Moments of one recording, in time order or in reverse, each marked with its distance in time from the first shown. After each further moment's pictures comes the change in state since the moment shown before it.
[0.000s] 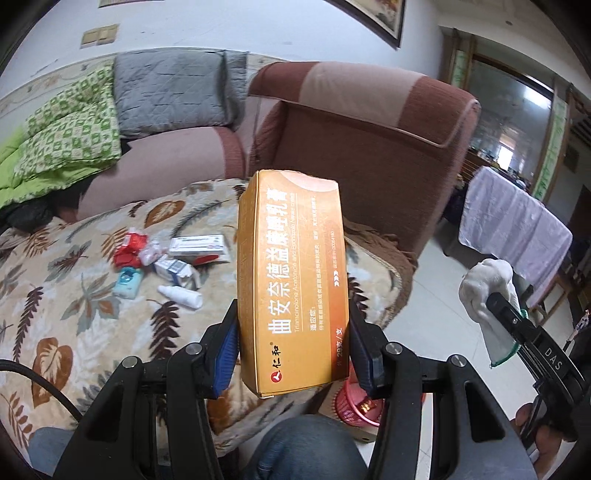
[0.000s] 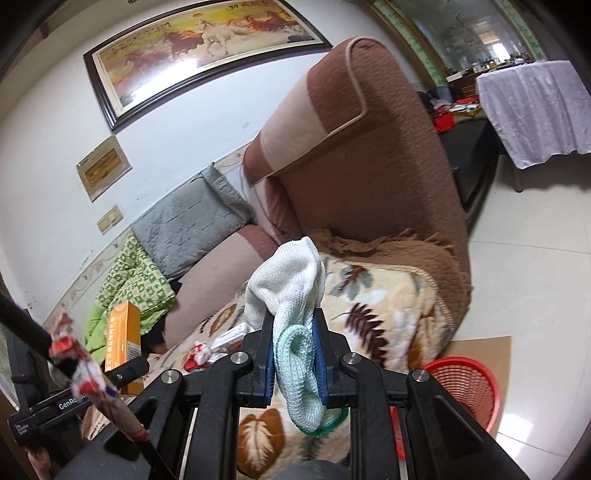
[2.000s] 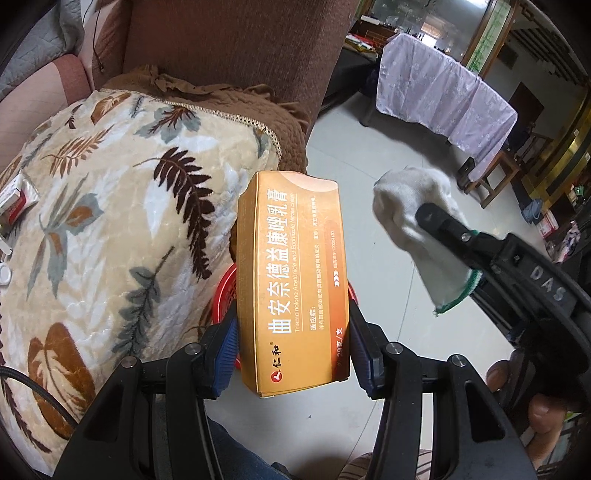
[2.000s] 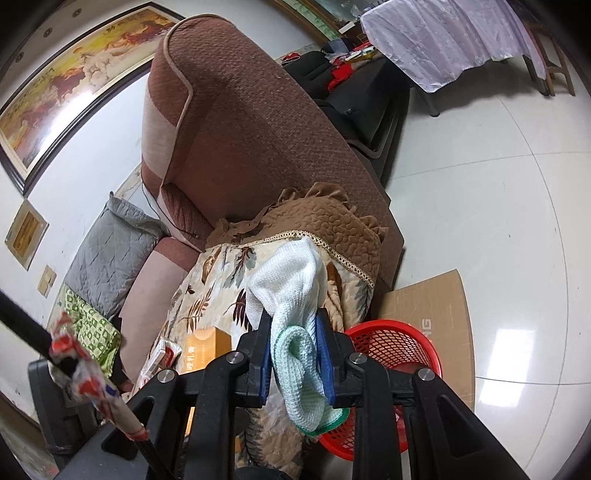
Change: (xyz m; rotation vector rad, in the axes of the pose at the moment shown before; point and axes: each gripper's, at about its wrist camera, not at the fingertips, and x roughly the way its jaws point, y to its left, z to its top) left arm 0.187 -0.163 -0.088 0.245 0.458 -0.300; right arm 0.028 -0.162 -0.026 0.336 0.078 -0.193
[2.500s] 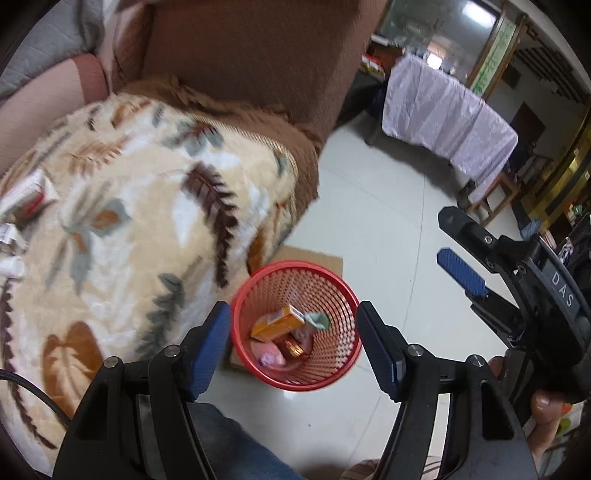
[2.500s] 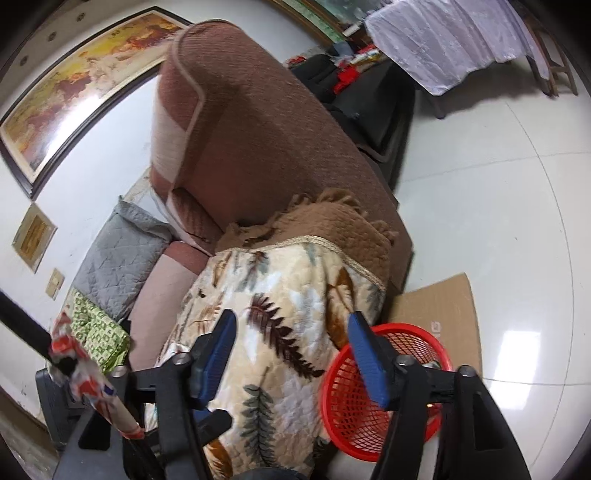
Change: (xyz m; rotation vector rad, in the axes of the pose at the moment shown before) left arm -0.045 0.026 -0.004 -0.046 -0.106 0.005; right arm -0.009 0.019 0.004 -0.017 -0.020 0.044
